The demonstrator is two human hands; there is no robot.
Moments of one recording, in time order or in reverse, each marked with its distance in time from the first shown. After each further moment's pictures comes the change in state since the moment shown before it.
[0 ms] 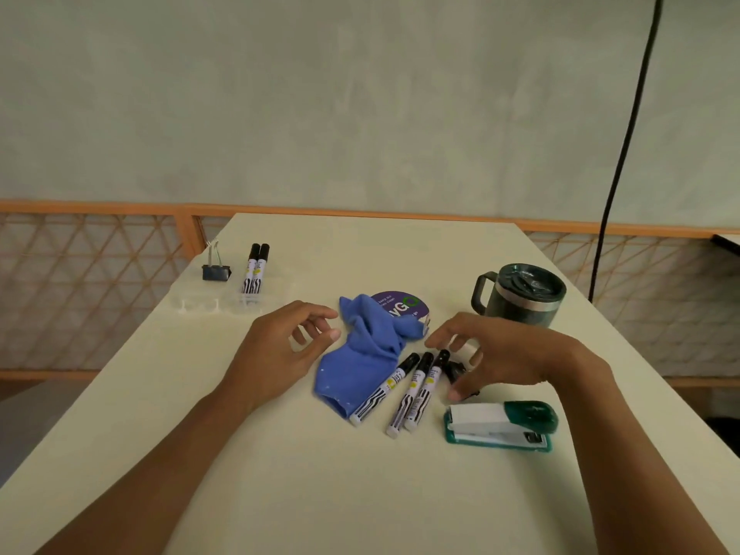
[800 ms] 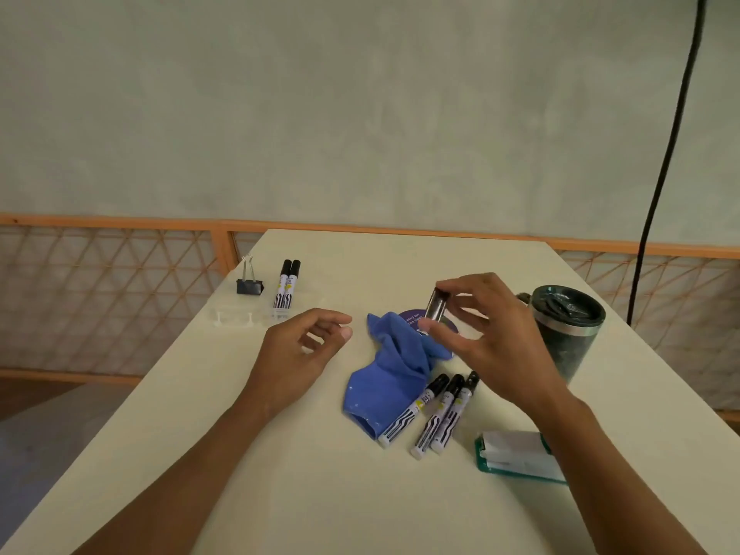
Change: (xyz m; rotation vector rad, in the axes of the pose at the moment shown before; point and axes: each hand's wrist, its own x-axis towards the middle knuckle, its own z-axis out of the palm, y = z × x) left_hand 0.003 0.008 -0.016 -0.161 0.112 -0.209; right_hand 0.025 -0.053 0.028 0.343 0.842 -0.345
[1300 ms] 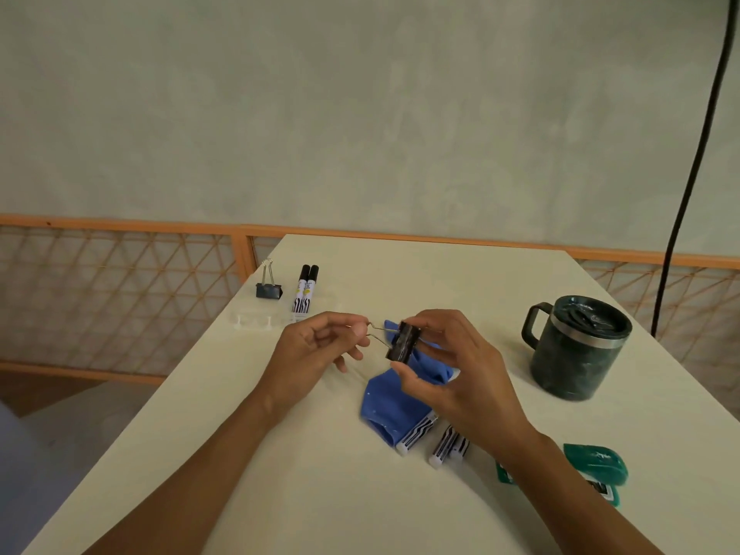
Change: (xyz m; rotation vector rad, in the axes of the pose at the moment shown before) left_hand -0.001 0.014 -0.012 -0.356 -0.121 -0.147; right_hand -0.027 -0.019 0.053 0.035 -0.067 -0.180
